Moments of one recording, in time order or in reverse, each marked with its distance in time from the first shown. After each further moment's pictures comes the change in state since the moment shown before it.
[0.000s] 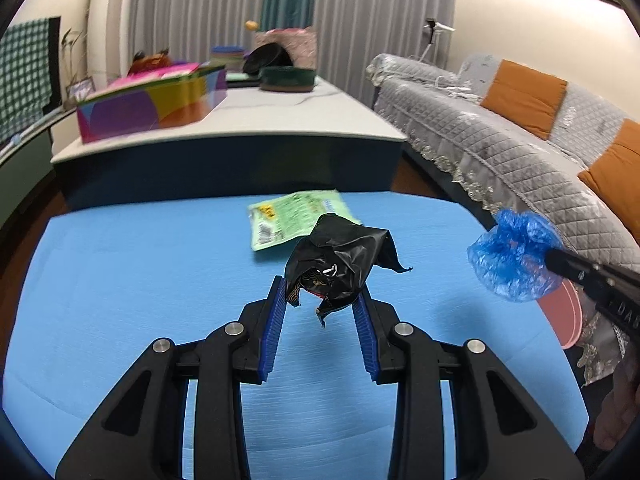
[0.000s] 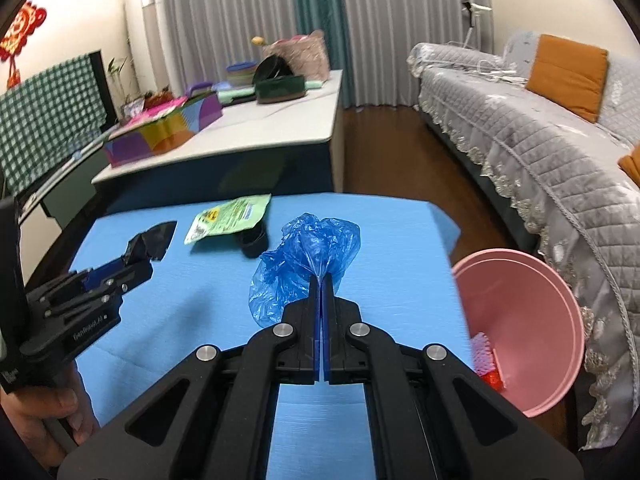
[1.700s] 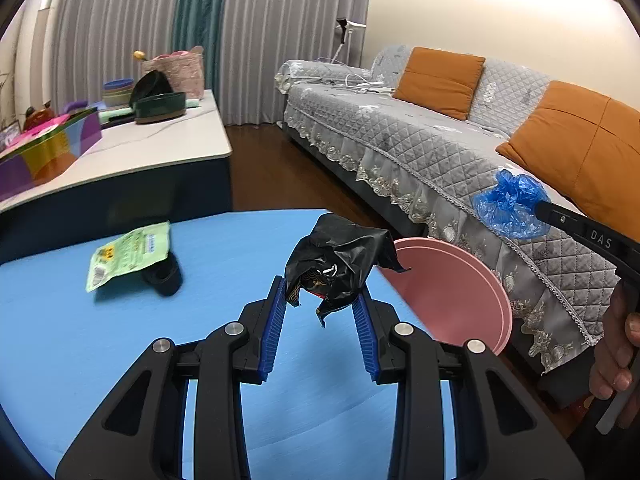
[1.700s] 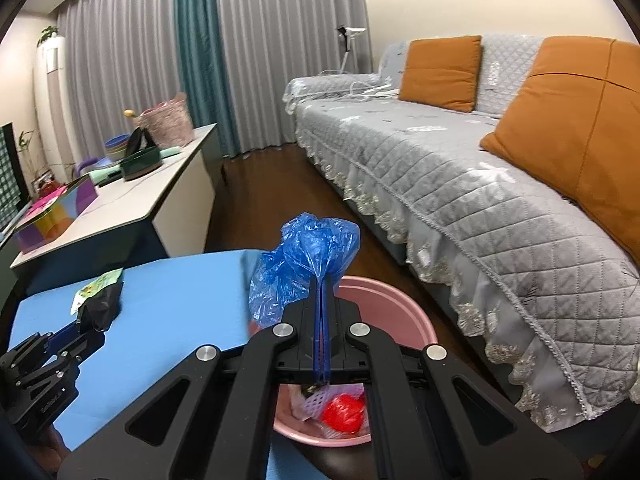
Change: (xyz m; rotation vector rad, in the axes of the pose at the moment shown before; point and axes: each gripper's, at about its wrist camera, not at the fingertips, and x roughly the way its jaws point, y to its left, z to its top) left arm 0.016 -0.151 0.005 0.145 -0.030 -0.227; right arm -0.059 -0.163 -0.002 0.197 -0.158 -0.329
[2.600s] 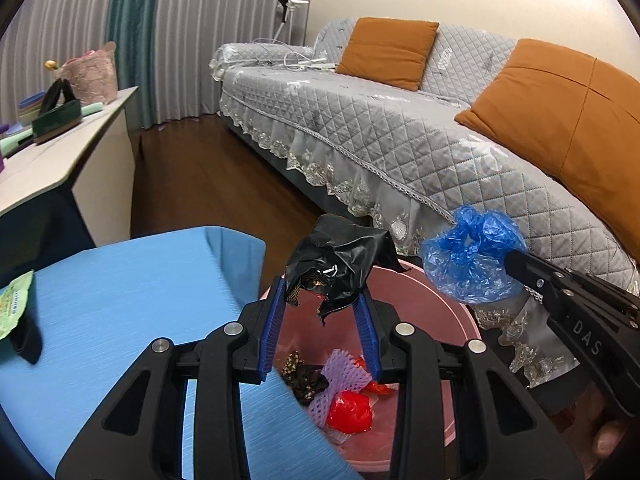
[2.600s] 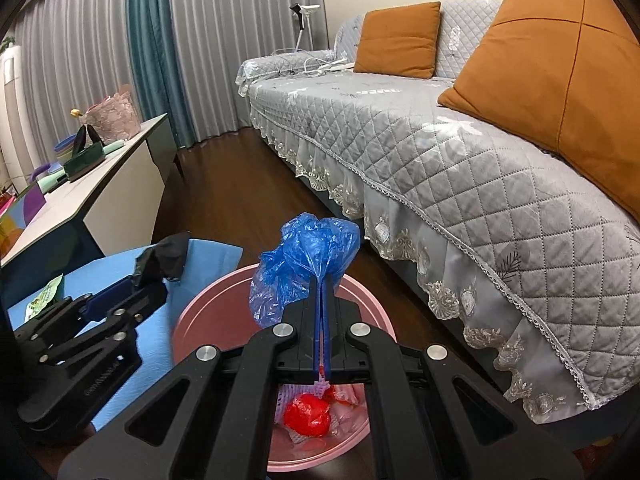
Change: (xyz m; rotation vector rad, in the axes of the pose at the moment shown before) left arm 0.114 -0.103 0.029 0.096 0.074 -0.152; right arm 0.057 -0.050 -0.014 0.081 0.085 -0.107
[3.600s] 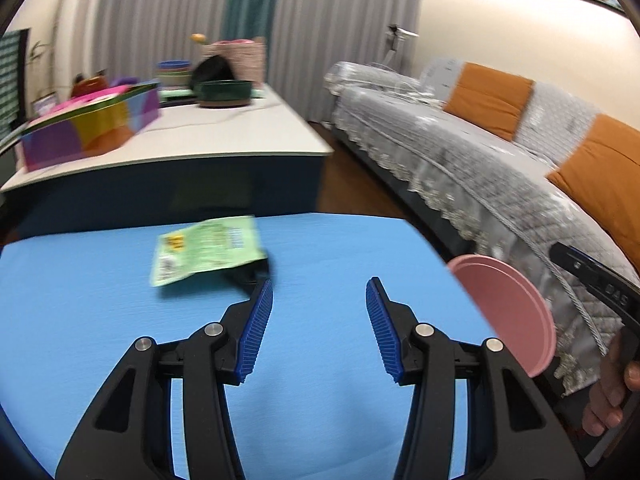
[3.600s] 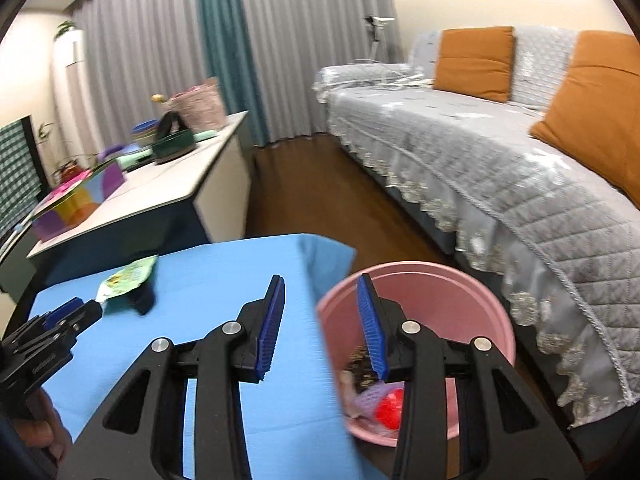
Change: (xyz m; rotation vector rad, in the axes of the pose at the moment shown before) left arm -0.146 0.174 -0.058 -0.226 -0.085 0.280; right arm -0.043 0.119 -0.018 -0.108 -0.039 0.229
